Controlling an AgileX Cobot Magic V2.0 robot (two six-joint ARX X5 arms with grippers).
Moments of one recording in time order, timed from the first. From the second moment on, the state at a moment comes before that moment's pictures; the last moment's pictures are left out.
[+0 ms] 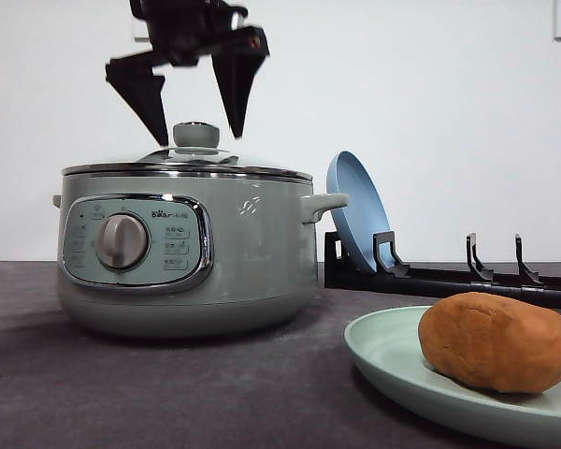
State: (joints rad) left_arx -0.50 2.05 2.27 -1.41 -0.01 -0.01; right_arx 0.59 0.55 1.25 -1.16 -0.07 0.29
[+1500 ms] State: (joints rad) left_arx -0.60 0.54 1.07 -0.98 -0.02 -0.10; right_arx 0.59 0.55 1.25 -1.13 -0.09 0.21
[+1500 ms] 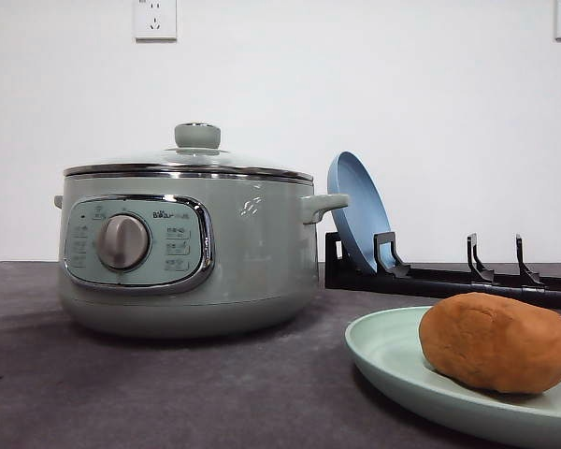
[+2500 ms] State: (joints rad) left_arx -0.60 0.54 1.07 -0.98 -0.02 -0.10; right_arx 0.59 0.55 1.25 -1.10 -0.10 0.21
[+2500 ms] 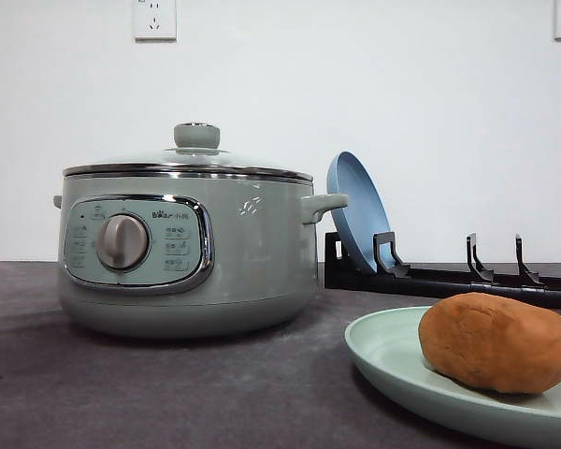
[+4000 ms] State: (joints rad) left_arx -0.10 0.00 0.03 -0.18 -0.02 -0.07; right_arx 0.59 0.55 1.25 -1.10 -0.10 0.21
